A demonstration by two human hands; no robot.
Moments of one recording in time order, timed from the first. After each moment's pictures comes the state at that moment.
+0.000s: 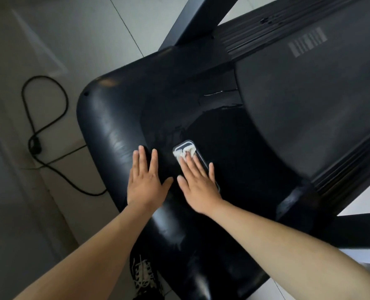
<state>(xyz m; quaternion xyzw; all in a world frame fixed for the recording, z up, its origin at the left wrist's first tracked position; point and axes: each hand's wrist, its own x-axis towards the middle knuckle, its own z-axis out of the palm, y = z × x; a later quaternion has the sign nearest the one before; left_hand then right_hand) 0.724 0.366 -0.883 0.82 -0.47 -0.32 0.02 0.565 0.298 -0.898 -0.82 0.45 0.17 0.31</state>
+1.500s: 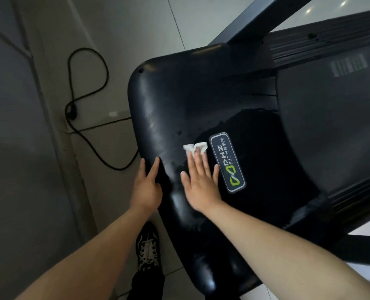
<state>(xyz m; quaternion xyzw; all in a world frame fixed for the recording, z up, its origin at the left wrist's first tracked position) 0.765 0.481 -0.897 0.83 -0.30 -0.42 0.20 0.626 0.370 -0.885 -0.84 0.43 0.17 0.28</state>
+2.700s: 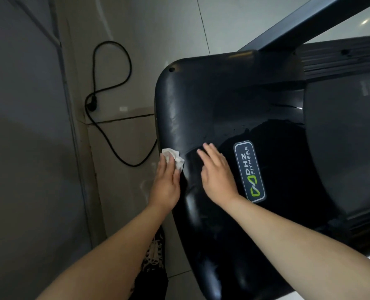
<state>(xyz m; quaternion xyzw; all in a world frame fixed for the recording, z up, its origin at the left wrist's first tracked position) 0.769 0.479 -0.931 0.81 -0.24 -0.41 0.33 0.655 0.348 -0.899 -0.90 0.35 0.00 0.27</state>
